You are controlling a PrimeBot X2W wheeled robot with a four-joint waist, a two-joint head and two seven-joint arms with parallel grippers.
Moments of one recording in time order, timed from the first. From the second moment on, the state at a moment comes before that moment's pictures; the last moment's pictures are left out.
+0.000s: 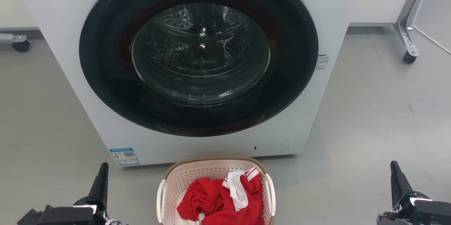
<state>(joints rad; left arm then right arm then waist) -0.08 0.04 0.09 0.30 -1.60 -0.12 0.11 -0.09 -0.04 -0.13 0.30 1.60 0.12 0.11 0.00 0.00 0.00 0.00</state>
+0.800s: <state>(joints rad) -0.08 0.04 0.09 0.30 -1.60 -0.12 0.11 -0.09 -0.04 -0.13 0.30 1.60 0.12 0.11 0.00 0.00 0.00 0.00</state>
